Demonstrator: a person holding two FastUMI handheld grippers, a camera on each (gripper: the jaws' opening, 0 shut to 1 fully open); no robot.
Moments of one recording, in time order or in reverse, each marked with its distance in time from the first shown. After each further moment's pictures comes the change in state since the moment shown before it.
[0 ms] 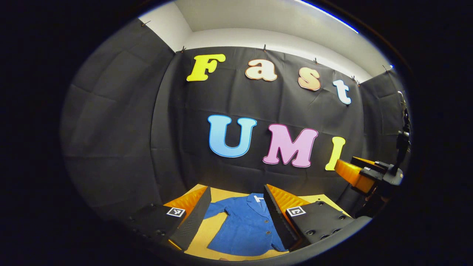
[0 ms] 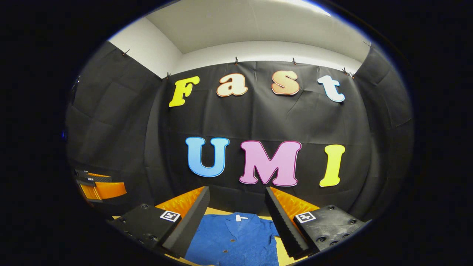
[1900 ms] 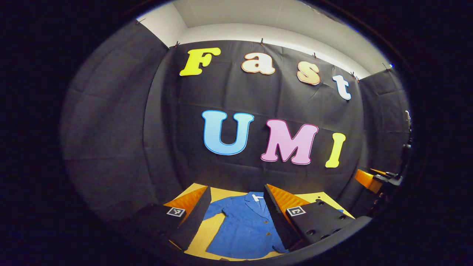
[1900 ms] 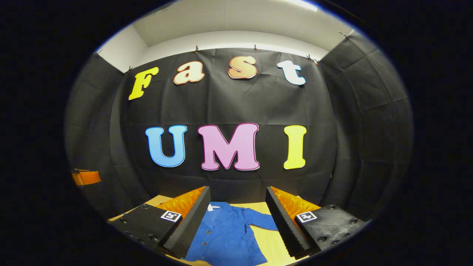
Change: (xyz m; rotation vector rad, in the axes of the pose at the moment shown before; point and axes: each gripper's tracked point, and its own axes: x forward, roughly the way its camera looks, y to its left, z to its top) left arm 0.037 -0.003 -0.008 0.019 0.027 -0.059; right arm -0.028 -0.094 -0.038 0.133 0.079 -0.270
